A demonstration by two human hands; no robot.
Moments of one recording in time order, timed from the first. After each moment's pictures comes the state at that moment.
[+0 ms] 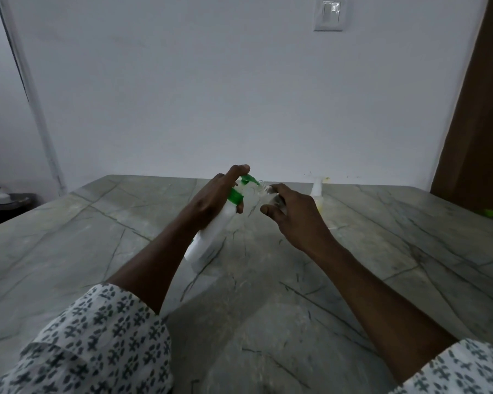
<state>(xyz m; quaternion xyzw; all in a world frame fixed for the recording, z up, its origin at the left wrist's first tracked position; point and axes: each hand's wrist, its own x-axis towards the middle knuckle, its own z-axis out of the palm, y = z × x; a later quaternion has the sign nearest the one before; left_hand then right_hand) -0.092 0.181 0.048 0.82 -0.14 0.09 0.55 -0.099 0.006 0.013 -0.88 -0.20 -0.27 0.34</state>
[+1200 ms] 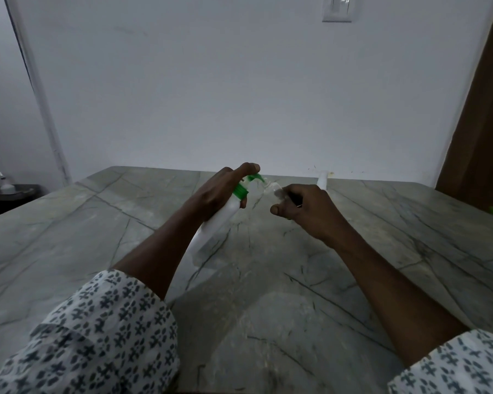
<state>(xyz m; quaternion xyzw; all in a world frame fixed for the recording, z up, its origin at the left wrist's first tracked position) -0.081 0.188 0.043 0.85 -0.15 0.08 0.51 -0.095 -0.016 0.013 -0.87 -0.21 -0.19 0.40</state>
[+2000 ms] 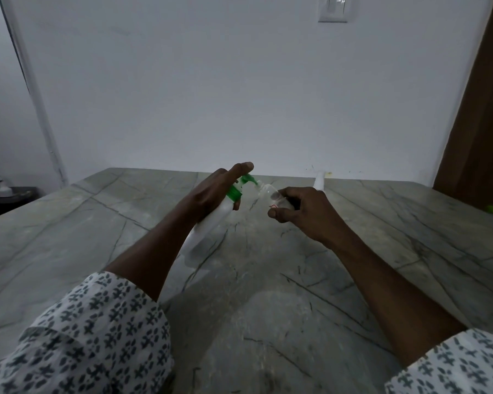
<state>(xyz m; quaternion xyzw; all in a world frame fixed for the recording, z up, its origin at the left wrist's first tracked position) -0.080 0.192 0.042 0.86 -0.14 0.07 0.49 -0.085 -0.021 0.006 -0.87 -0.24 -0.20 0.39</state>
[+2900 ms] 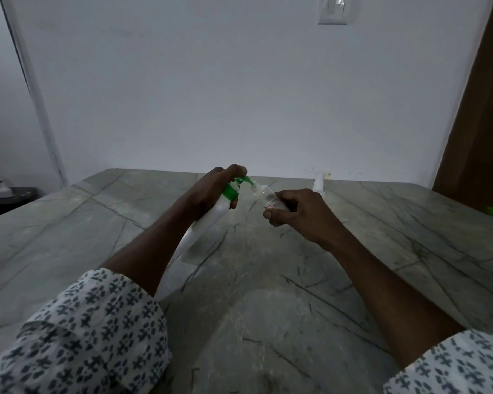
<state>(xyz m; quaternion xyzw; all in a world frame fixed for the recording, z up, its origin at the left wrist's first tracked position) -0.077 0.198 0.042 0.82 -0.17 0.08 0.53 -0.089 -0.018 0.004 -0.85 -0.26 -0.18 0.43</state>
